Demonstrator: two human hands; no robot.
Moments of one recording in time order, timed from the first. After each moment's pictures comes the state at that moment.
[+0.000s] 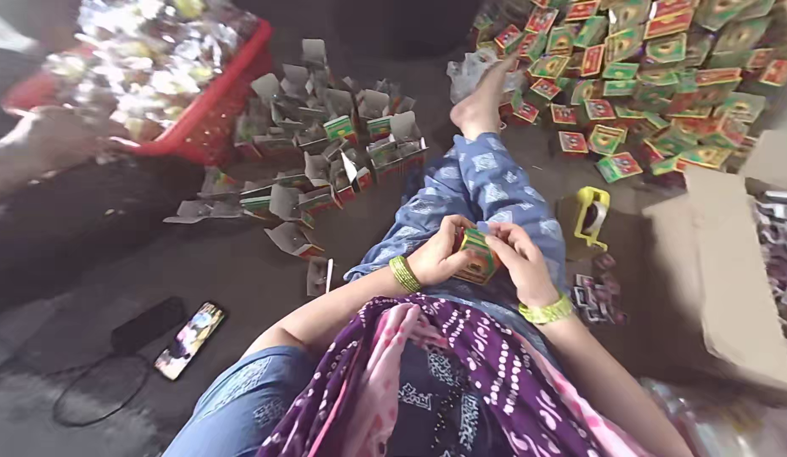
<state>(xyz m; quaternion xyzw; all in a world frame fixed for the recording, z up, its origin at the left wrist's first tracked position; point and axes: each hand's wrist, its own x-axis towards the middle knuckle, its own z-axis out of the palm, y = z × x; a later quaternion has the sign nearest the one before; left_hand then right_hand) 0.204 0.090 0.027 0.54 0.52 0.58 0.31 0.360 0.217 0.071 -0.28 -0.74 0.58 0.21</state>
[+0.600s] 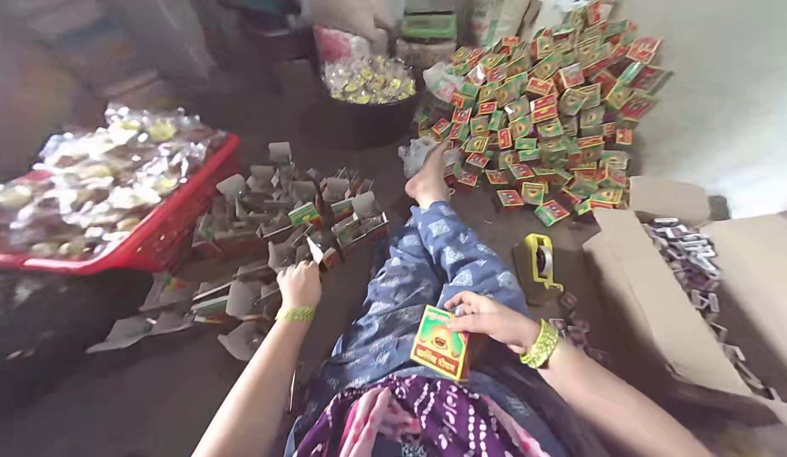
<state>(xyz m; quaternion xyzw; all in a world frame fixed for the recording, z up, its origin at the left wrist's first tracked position) 0.018 0.029 0.002 0.29 0.95 0.06 0.05 0.362 0.248 0.114 -0.28 -0.69 0.66 -0.12</state>
